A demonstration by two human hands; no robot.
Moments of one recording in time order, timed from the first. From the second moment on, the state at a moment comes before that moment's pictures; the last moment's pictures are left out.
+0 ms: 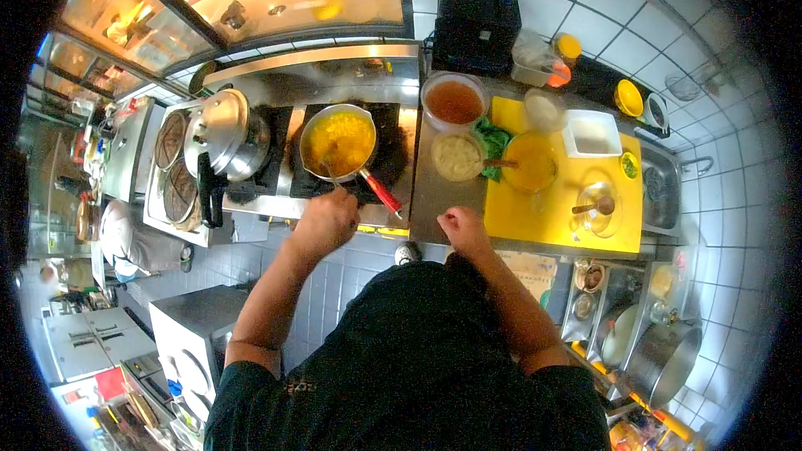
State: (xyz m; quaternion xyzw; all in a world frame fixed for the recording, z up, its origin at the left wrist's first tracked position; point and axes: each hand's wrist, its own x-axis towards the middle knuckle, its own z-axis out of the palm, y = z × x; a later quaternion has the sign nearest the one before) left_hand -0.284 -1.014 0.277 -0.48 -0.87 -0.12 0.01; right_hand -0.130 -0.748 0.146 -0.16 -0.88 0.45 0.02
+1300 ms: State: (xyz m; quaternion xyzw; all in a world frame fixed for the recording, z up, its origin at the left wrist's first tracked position) left_hand -0.238 -1.080 0.209 -0.43 -0.88 -0.20 0.06; right_hand -0.156 -0.802 0.140 -0.14 -0.86 0.49 -0.02
